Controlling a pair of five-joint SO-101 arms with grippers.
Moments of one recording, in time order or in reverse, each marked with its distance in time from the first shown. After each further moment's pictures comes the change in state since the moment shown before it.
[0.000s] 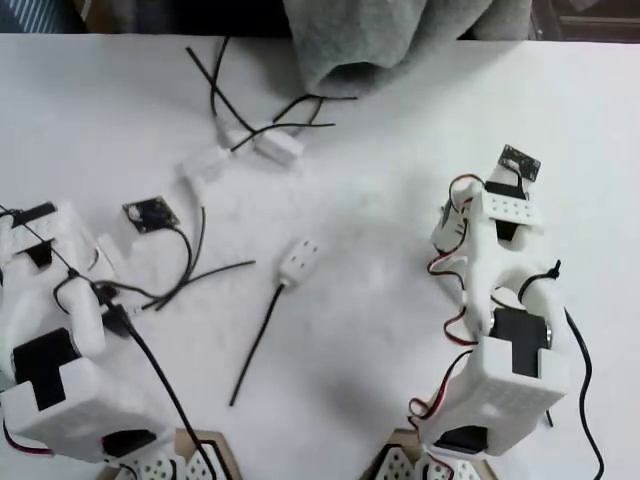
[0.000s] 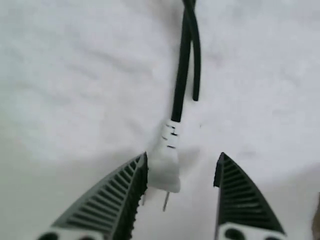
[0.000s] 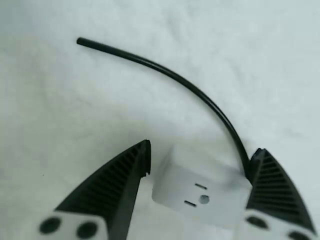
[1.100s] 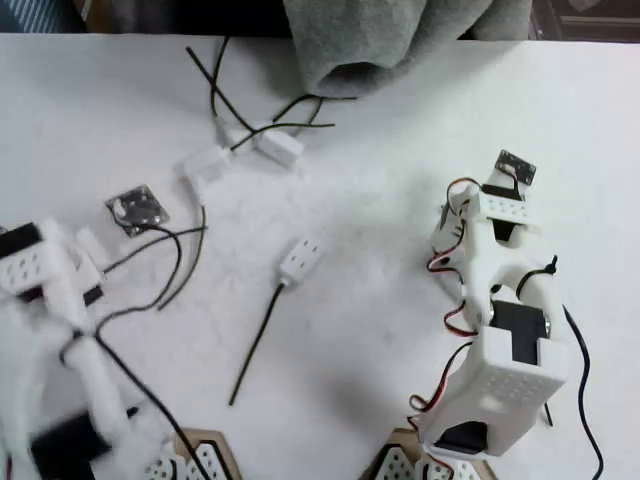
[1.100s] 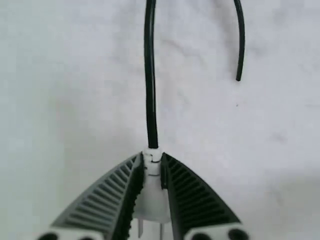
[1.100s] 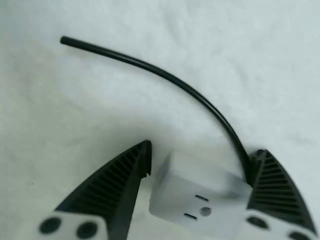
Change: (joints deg) left arm -2.1 -29.7 8.1 0.3 -0.2; right arm 0.0 3.7 -0.3 -2.0 0.0
